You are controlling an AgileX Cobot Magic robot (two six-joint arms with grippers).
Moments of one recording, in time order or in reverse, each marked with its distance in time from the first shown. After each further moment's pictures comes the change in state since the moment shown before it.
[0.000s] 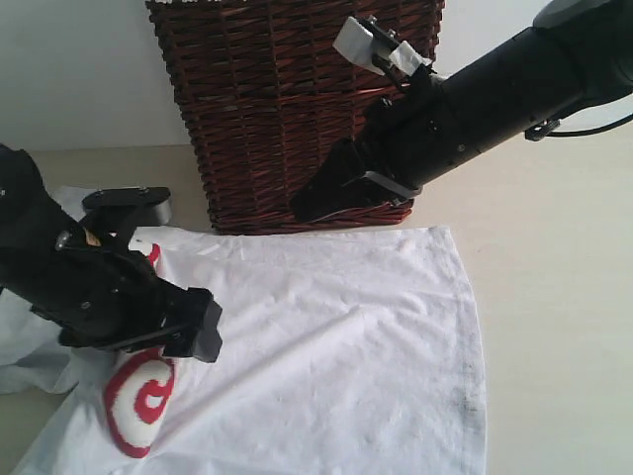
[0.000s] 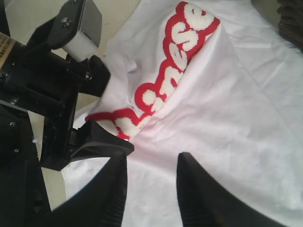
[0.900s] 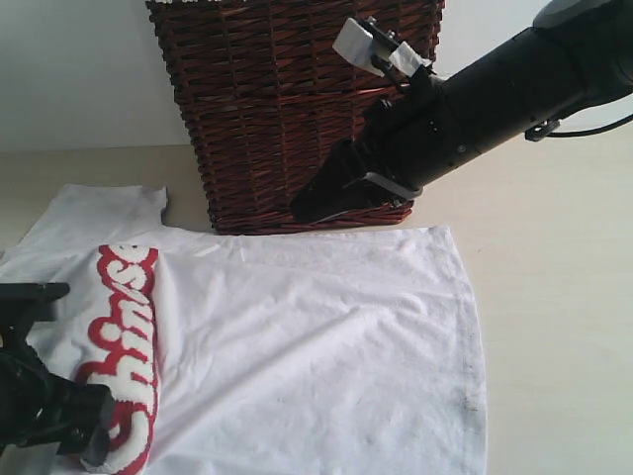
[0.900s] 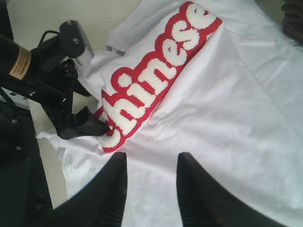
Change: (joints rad) left arm 0.159 -0.014 0.245 0.194 0.035 -0.176; right arm 0.000 0.000 0.000 -0.004 0.008 0.000
